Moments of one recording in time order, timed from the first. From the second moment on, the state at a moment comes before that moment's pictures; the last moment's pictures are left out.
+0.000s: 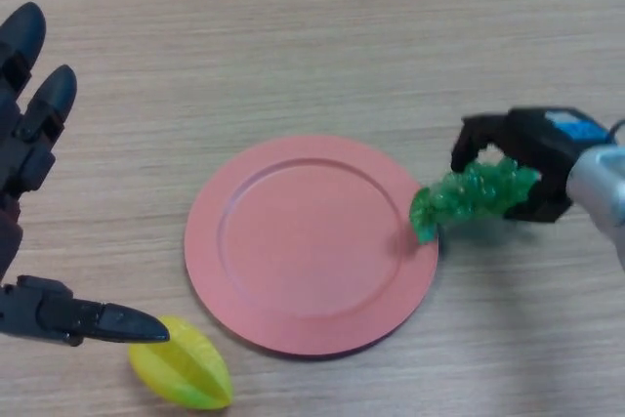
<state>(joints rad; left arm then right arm) 0.11 0.23 0.40 -0.82 -0.31 0.42 -0.32 -0.64 -0.35 0.03 0.52 -0.79 -0.11 0.41</state>
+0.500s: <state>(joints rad) 0.11 0.23 0.41 -0.81 -0.34 0.42 -0.32 -0.70 -0.18 0.33 -0.13 -0.41 0.68 0.42</state>
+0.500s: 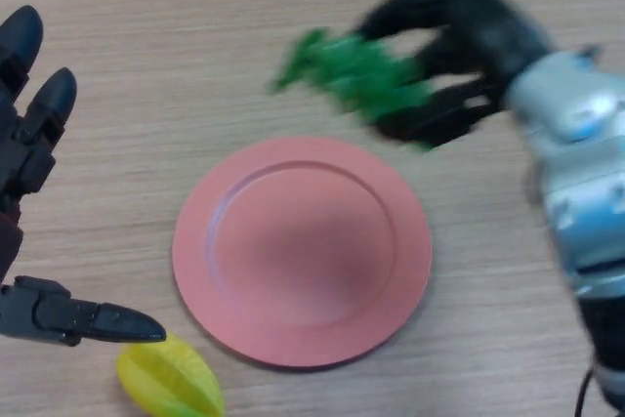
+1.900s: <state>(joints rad) 0.11 0.23 0.45 -0.88 -0.37 0.39 -0.32 -0.07 -0.20 -0.02 -0.86 0.19 0.65 0.07</state>
